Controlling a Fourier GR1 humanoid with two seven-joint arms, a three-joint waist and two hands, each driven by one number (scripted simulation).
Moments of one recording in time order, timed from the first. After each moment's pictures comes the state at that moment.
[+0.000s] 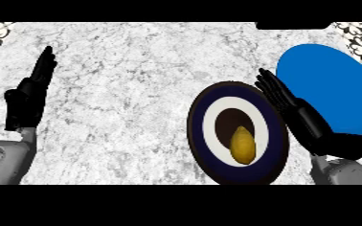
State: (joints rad) left arm -0.24 0.48 -0.06 -1.38 0.06 0.22 -0.01; right arm -0.14 -0.43 0.27 -1.62 -0.34 0.12 -0.12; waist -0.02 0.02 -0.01
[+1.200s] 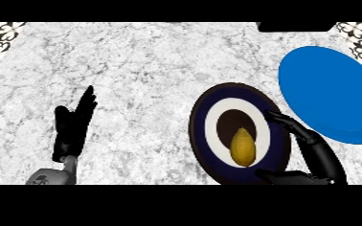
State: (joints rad) left arm -0.06 0.27 -0.15 -1.42 0.10 0.27 0.19; right arm 0.10 -0.42 0.25 -1.64 -0.10 -0.01 -0.39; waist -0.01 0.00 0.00
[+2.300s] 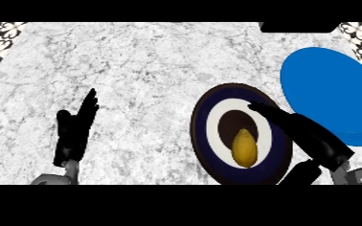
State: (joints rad) left arm -0.03 0.24 -0.15 -1.47 0.06 0.26 0.21; right arm -0.13 -0.64 0.39 -1.79 0.20 0.33 0.27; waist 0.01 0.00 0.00
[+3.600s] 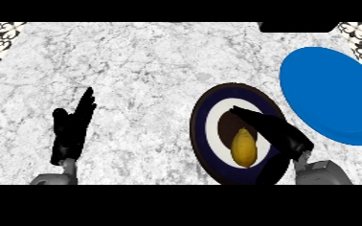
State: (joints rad) left arm -0.03 0.16 -0.04 -1.48 -0.03 0.17 0.23; right arm -0.13 -0.33 0.30 -1.61 0.52 0.54 0.20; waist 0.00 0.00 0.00
